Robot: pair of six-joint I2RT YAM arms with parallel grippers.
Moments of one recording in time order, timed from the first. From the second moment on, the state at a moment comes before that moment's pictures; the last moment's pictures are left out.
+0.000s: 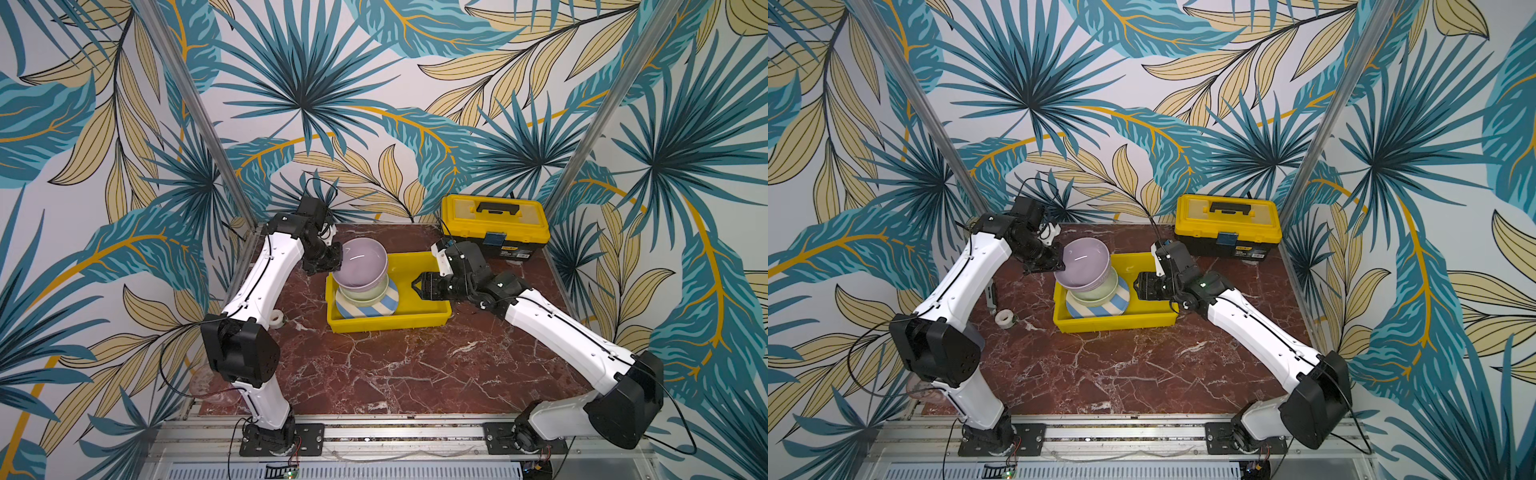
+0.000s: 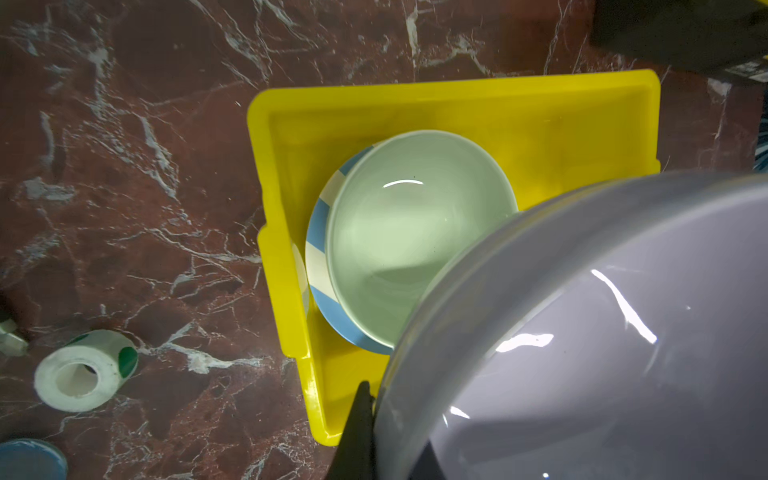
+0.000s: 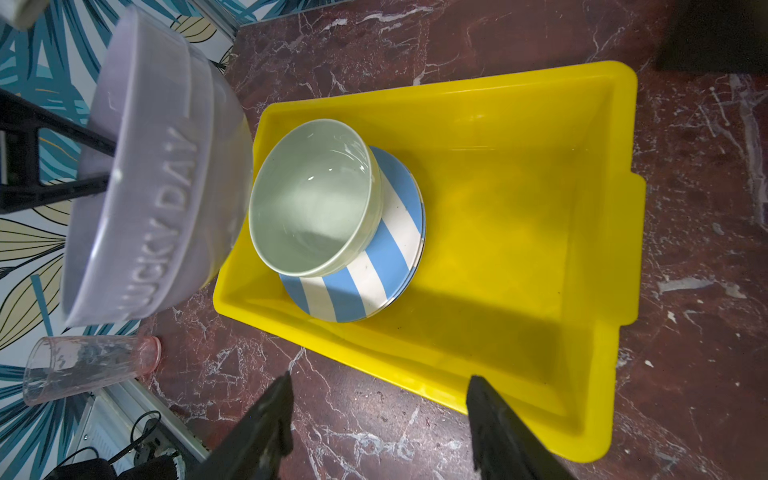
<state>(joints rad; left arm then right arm) -0.20 1.75 1.81 -1.26 0.24 -0.27 0.60 1.41 1.27 -0.61 -0.07 0.52</state>
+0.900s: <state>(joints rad) -0.25 1.91 1.84 -1.26 0.10 -0.36 0.60 1.45 1.28 -0.62 -0.07 0.50</state>
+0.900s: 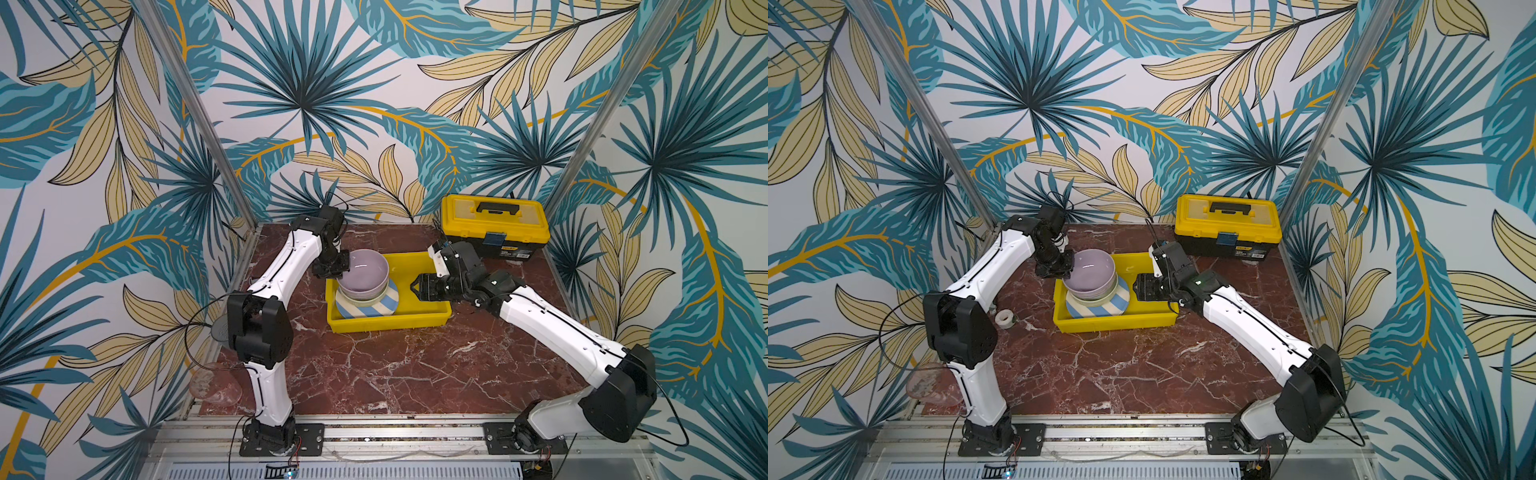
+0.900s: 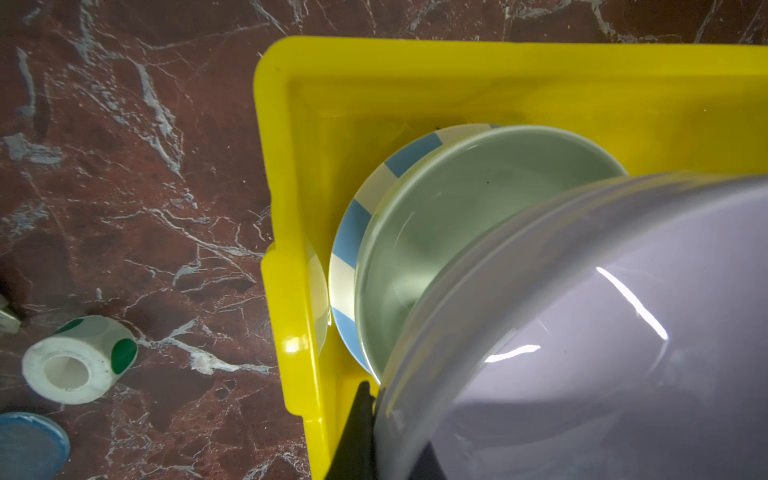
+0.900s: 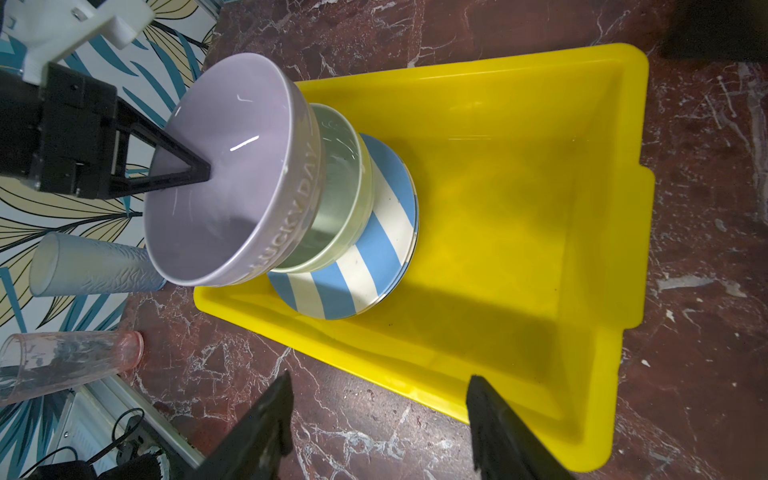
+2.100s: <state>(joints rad) -0.26 2.01 1.86 -1.25 0.05 -0.36 0.60 1.47 1.29 -0.62 -0.07 0.49</state>
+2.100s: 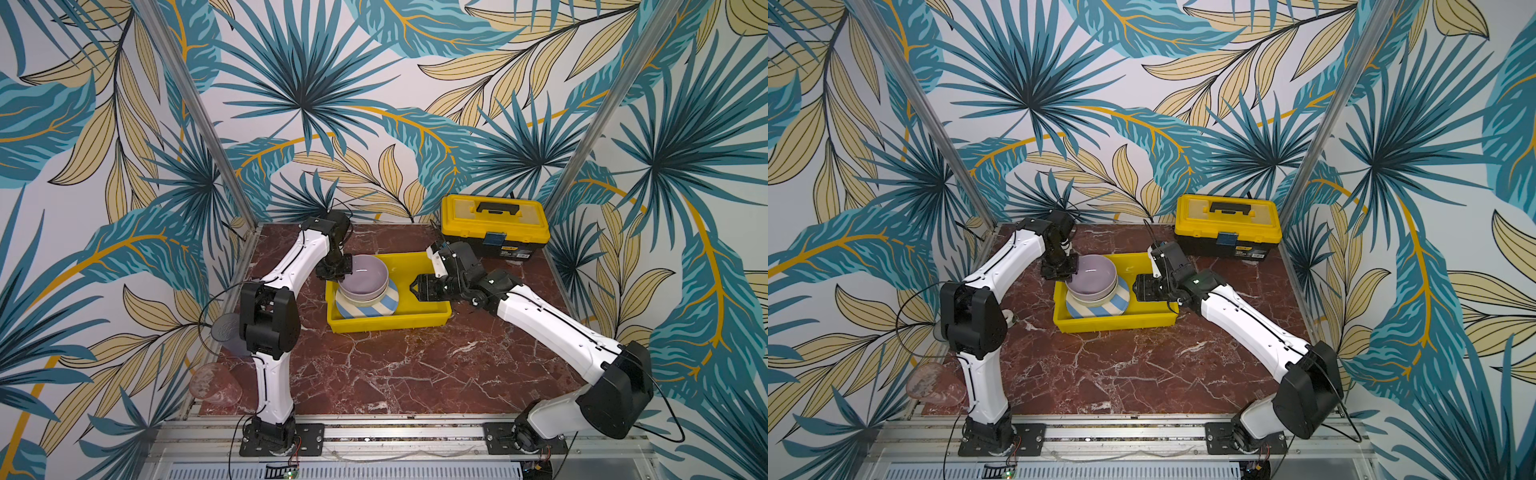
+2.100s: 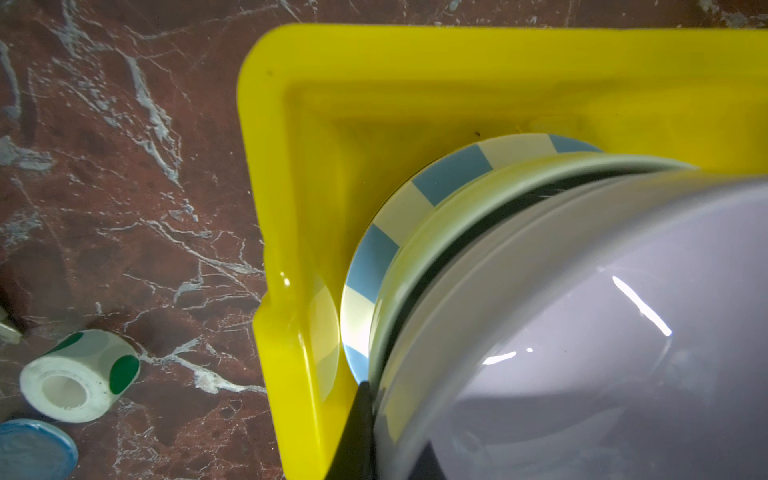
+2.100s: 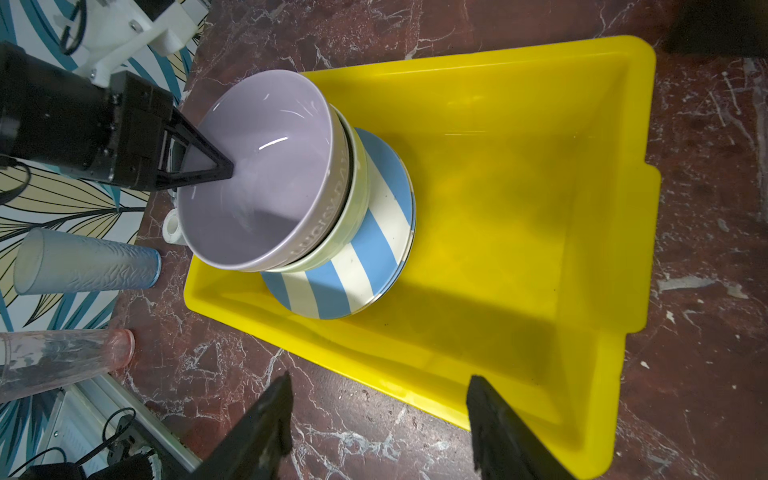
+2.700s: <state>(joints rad) -0.26 2.01 1.87 -1.24 0.06 -0.36 0.60 1.47 1.29 -0.62 -0.07 0.49</state>
